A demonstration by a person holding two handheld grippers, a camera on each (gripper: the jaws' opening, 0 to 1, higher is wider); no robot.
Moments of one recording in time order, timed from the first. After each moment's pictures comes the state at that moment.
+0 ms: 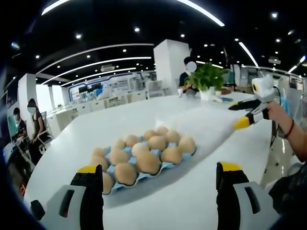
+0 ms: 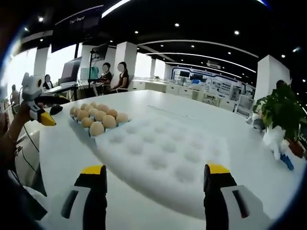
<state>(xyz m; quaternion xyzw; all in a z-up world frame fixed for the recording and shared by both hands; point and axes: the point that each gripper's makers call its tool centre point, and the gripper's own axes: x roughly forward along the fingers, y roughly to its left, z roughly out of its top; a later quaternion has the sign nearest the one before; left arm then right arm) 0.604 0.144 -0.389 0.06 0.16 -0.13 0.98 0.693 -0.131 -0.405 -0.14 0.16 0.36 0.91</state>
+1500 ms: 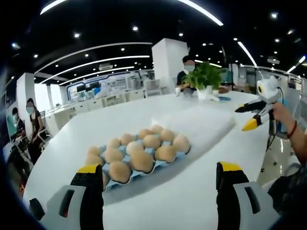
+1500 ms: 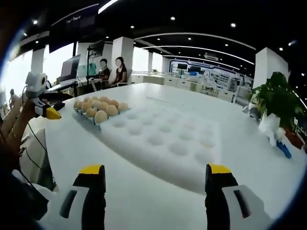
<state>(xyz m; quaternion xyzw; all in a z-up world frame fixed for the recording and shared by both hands) 0.598 0.134 -0.390 0.06 0.16 -0.14 0.97 0.667 -0.163 -0.416 -0.12 0.19 0.35 0.91</state>
